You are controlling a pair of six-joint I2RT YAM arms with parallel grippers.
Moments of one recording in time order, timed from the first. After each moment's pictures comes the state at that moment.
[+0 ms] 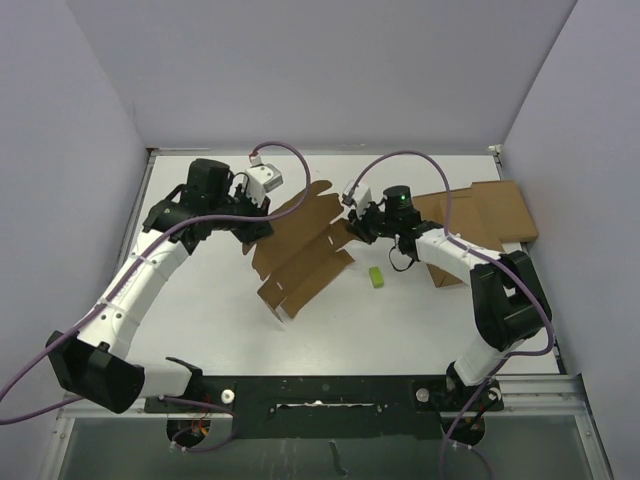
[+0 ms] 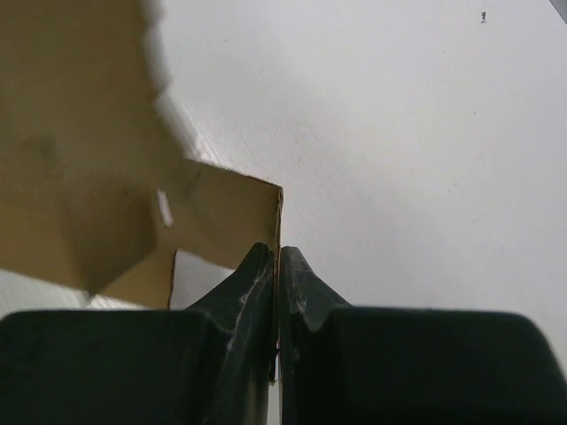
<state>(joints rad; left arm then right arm) -0.40 1.31 1.36 -0.78 0.47 0.20 0.41 1.66 1.01 0.07 -0.45 -0.45</state>
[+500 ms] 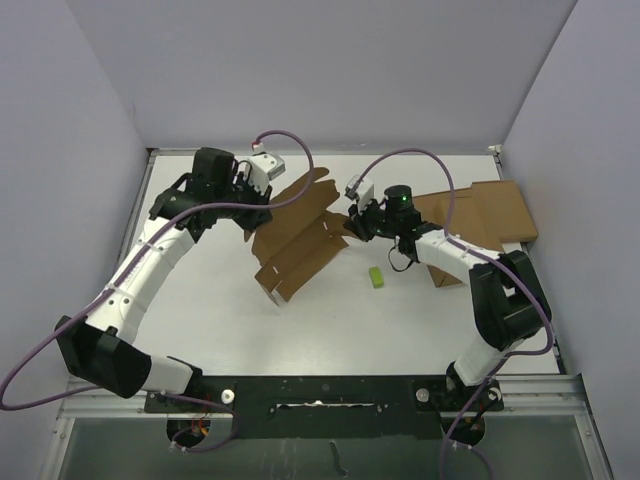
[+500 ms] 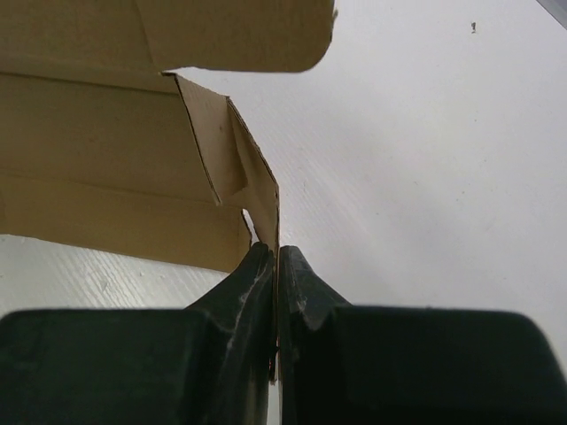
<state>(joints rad) -0.39 1.39 1.44 -0.77 0.34 0.22 0.41 1.66 1.00 0.16 -0.45 -0.31</state>
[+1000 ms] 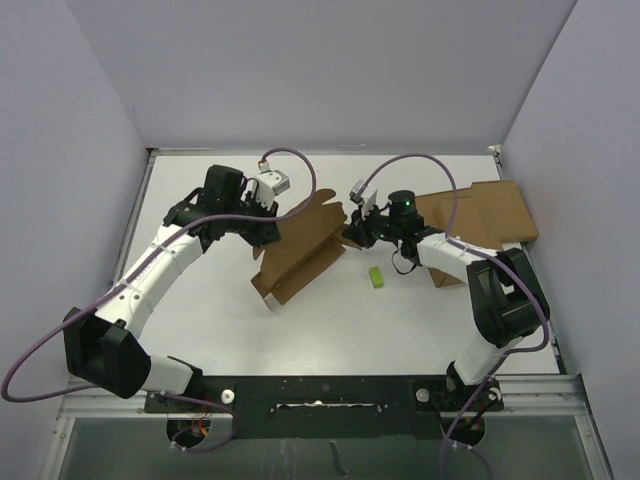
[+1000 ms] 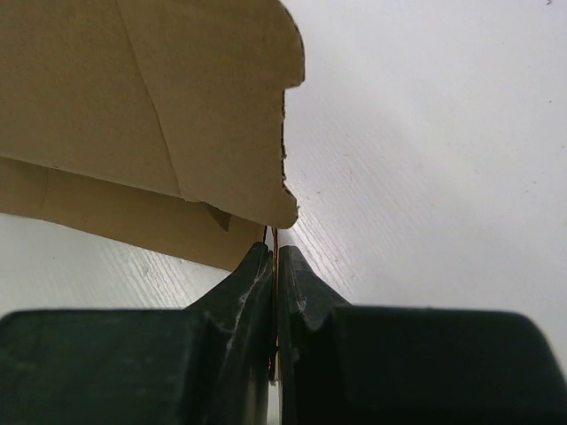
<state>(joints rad) -0.41 1.39 1.29 -0.68 0.43 0.14 0.39 1.67 0.94 0.22 -0.56 -0.22</state>
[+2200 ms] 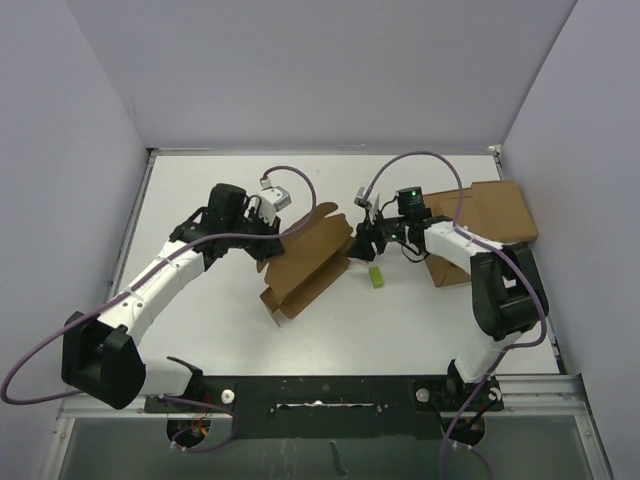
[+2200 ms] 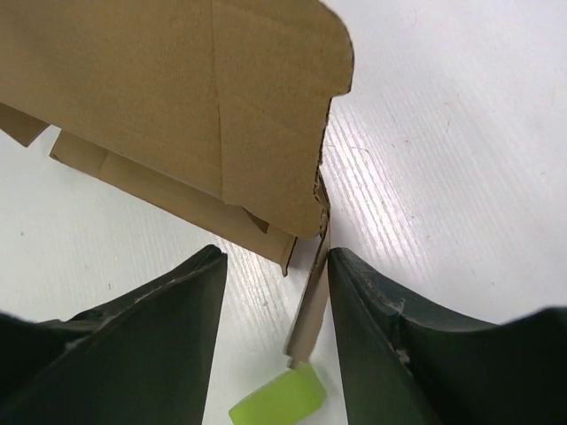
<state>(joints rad) -0.43 1.34 1.08 -0.50 0.45 0.09 0.31 1.72 1.03 -0.12 -0.85 -0.39</state>
